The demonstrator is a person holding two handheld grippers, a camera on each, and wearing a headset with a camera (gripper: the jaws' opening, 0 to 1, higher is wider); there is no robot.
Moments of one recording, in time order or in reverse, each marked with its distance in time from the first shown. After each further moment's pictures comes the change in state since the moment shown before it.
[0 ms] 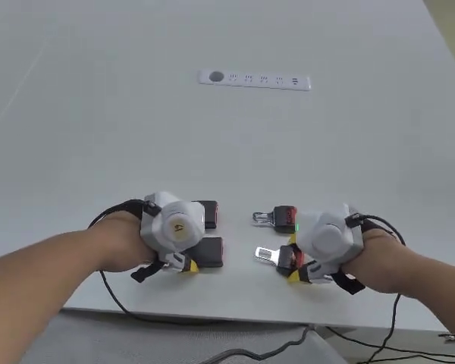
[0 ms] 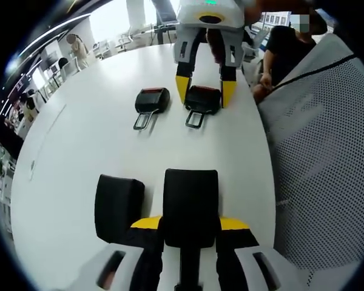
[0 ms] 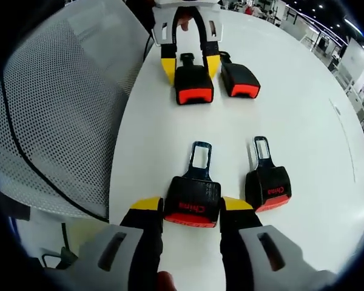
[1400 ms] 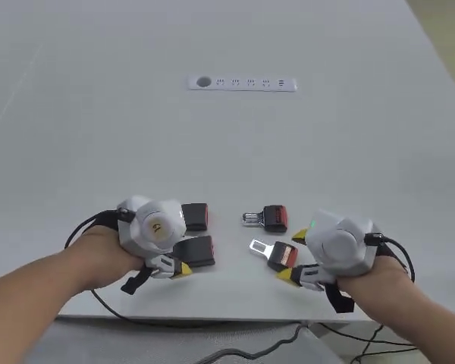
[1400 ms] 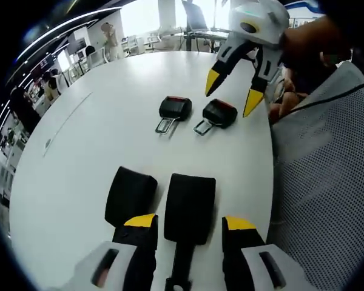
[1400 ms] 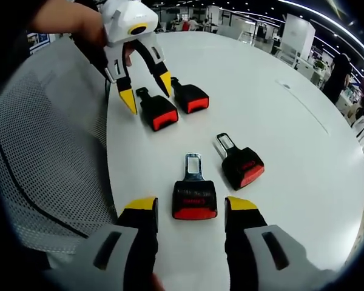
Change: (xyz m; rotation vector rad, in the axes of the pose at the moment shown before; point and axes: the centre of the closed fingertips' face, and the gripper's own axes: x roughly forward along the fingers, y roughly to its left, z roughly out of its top) left arm -0.017 0.006 0.007 -0.171 -0.058 0.090; right arm -0.030 -0.006 0.004 0.349 -0.185 -0.243
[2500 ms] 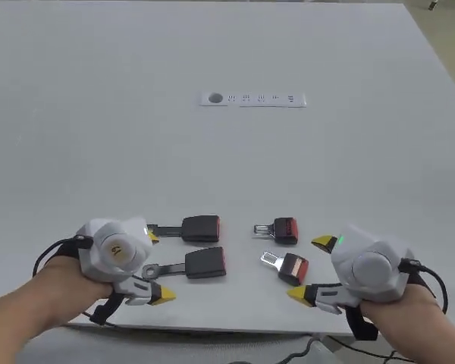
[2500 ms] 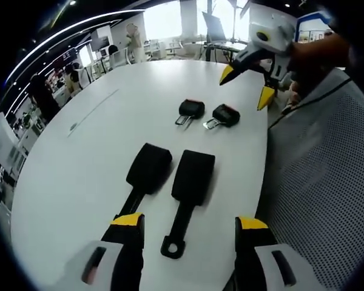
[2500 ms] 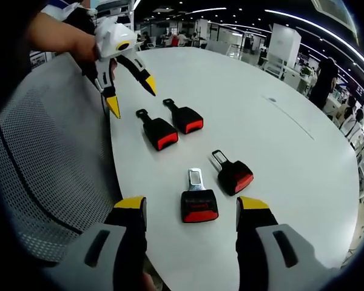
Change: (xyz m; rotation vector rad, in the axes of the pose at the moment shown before) left arm -0.050 -0.002 -0.031 -0.098 -0.066 0.092; right arm -0.030 0.008 0.018 0.049 -0.118 -0.075
